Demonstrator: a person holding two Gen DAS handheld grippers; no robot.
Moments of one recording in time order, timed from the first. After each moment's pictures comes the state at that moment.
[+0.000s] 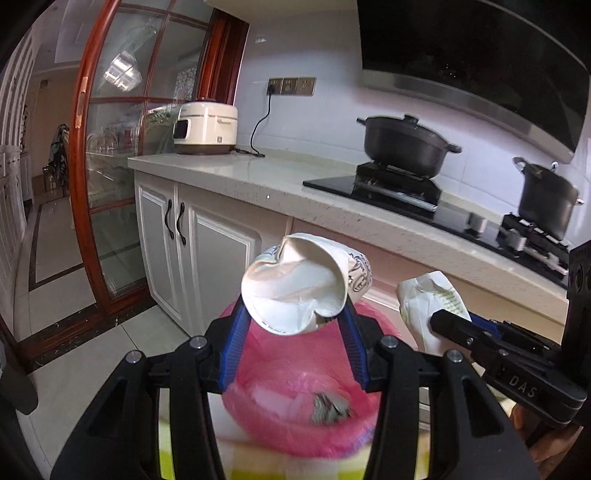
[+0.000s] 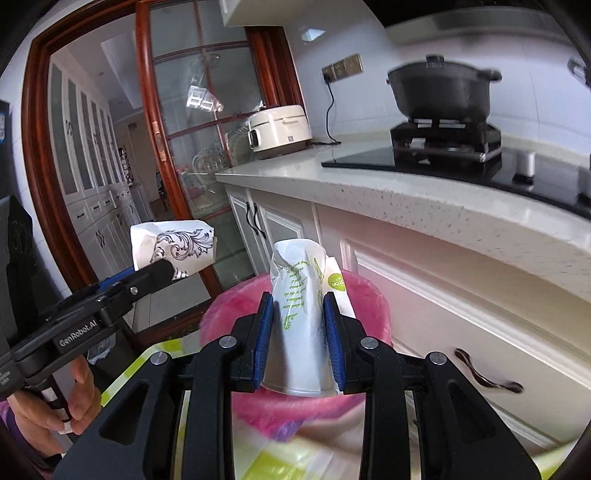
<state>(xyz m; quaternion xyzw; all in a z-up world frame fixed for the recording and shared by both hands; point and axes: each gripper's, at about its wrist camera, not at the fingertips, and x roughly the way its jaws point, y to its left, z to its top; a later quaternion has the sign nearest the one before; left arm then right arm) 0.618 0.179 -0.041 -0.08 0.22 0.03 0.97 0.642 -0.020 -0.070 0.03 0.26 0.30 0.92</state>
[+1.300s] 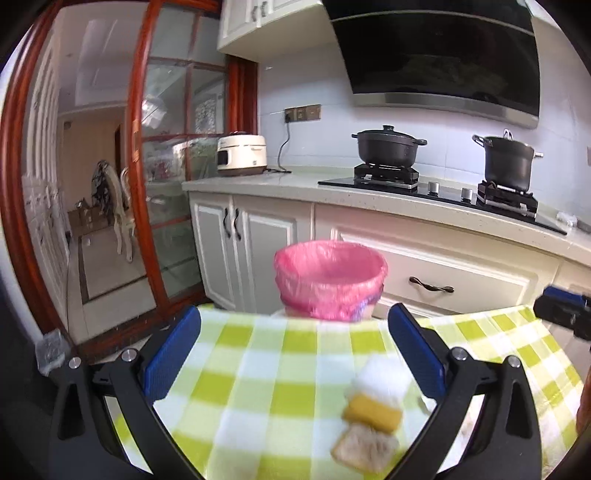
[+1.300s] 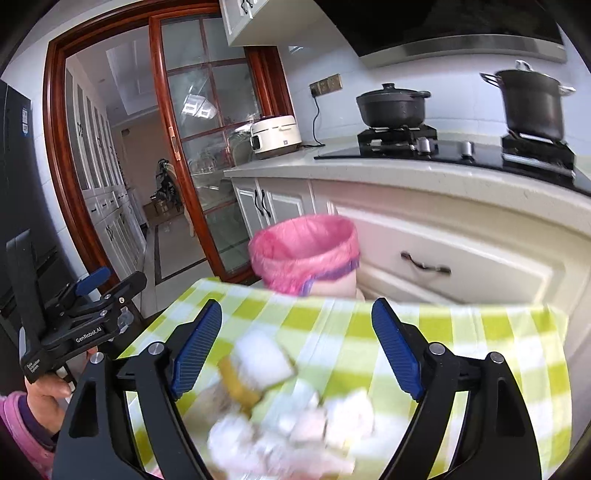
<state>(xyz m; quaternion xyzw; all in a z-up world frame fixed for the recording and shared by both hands) 0.306 0.122 -0.042 -0.02 0.18 0.10 0.98 0.338 -0.134 -0.053 0.03 0.26 0.26 0.93</state>
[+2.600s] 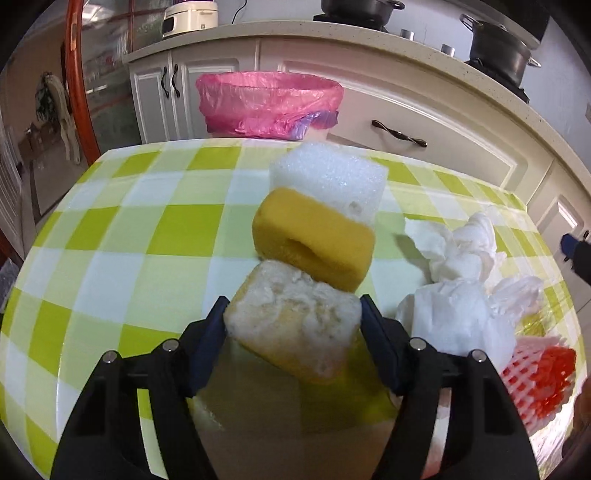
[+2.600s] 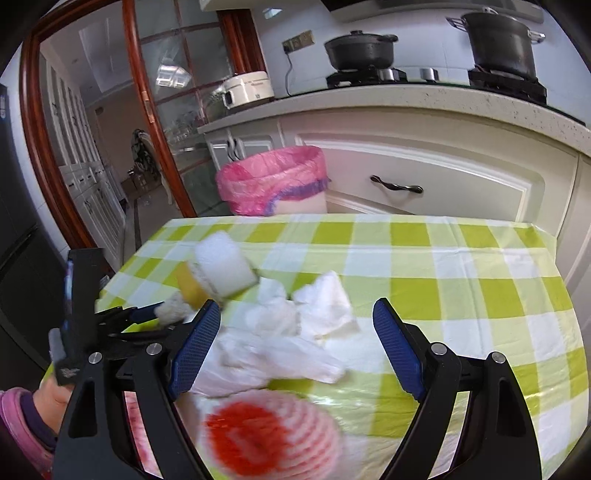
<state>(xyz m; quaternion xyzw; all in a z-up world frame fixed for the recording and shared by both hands) 0.363 0.078 -0.194 -0.06 0.42 0.00 0.91 0.342 -0.168 -0.138 0.02 0.33 0.22 0.92</state>
